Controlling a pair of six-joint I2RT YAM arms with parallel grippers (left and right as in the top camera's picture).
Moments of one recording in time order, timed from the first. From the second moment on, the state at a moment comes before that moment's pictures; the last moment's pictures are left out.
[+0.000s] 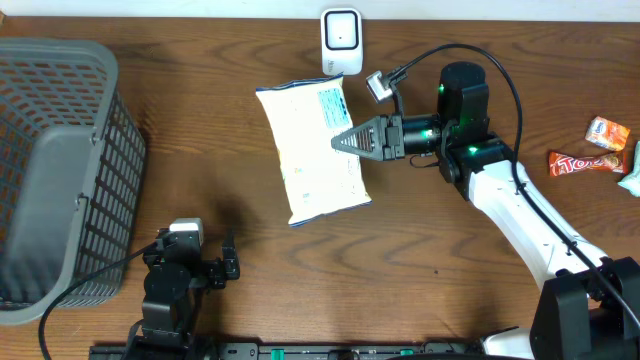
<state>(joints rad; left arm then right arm) -0.17 0.15 0.24 -0.61 -0.13 -0.14 0.28 1.60 1.08 0.12 -1.33 0.83</state>
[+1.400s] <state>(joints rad) -0.17 0.15 0.24 -0.61 -0.13 -0.14 0.43 1.56 1.09 -0.18 -0.01 0.07</state>
